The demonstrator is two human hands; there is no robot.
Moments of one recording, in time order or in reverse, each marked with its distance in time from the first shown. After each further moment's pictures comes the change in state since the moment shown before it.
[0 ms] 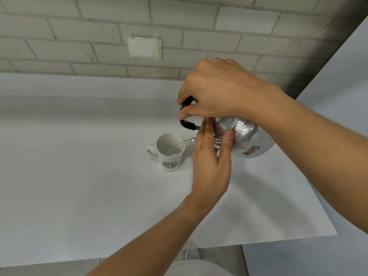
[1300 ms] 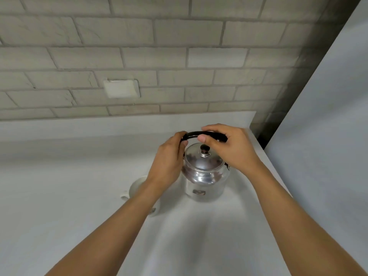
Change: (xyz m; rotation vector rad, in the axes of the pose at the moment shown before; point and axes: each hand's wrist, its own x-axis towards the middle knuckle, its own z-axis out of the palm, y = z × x) left_hand 0.136 -0.036 -0.006 0.536 -0.217 0.156; right_hand -0.070 0.107 0.136 0.954 0.531 0.548
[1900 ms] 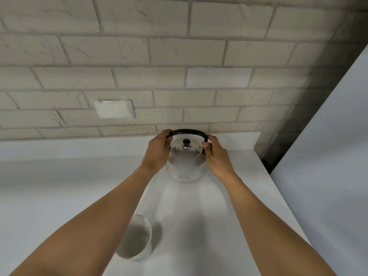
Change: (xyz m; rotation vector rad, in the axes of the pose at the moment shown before) left_hand 0.146 -0.086 0.027 0.021 0.041 -0.101; right_hand 0.105 0.129 0.062 0.024 -0.003 0.326
